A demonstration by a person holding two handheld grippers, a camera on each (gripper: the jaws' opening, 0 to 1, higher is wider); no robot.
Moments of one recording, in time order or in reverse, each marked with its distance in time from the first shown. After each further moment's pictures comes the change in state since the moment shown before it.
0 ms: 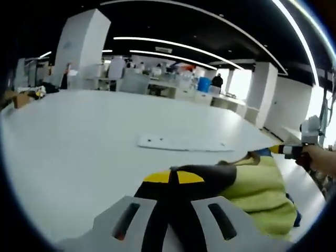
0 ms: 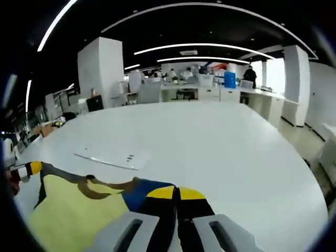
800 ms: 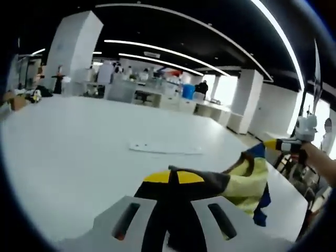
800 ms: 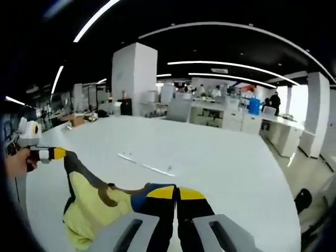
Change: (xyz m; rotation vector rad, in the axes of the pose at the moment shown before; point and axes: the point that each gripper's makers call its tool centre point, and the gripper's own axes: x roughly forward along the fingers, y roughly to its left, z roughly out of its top) left arm -0.095 -0.026 0.032 -0.021 -0.062 -0.118; right arm -0.133 0.043 0.045 -0.153 -0.113 0.156
